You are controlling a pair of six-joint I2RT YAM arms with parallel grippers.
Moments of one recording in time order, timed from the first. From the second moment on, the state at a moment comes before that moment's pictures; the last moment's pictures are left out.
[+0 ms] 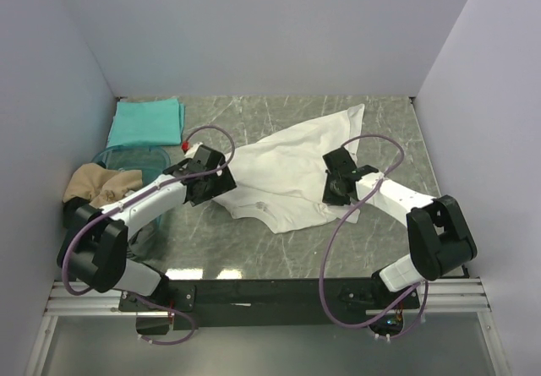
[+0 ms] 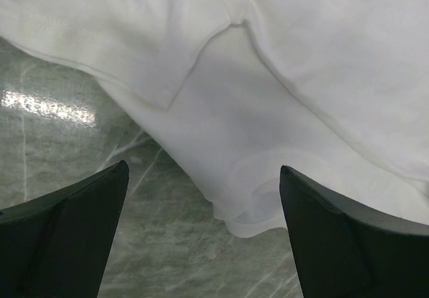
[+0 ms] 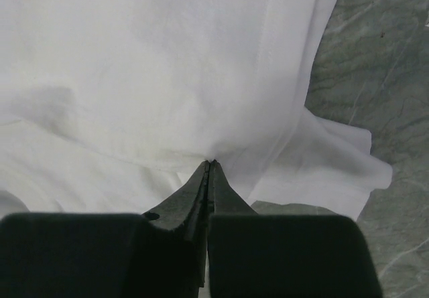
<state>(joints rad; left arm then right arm) -0.50 1.42 0.89 -0.46 -0.23 -0.86 0.42 1.48 0.84 -0.50 0.14 0.60</state>
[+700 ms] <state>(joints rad) -0.41 1.32 0.82 -0.47 -0.23 -0.85 0.21 1.16 0.77 -0.50 0.35 0.67</state>
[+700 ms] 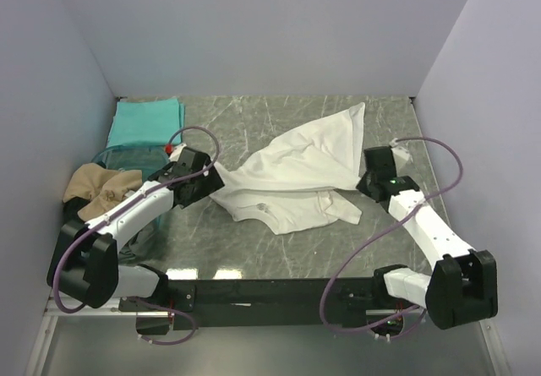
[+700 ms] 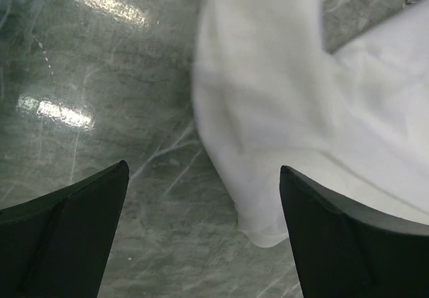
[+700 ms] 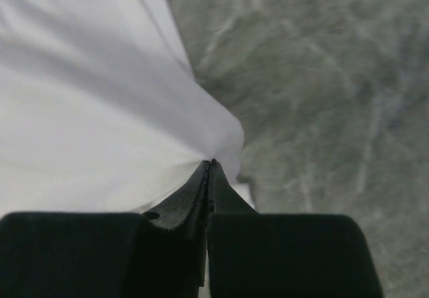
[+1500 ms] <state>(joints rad) -0.35 1.69 1.09 -0.32 -0.16 -0.84 0.01 1.35 0.72 -0.49 0.35 0.70</state>
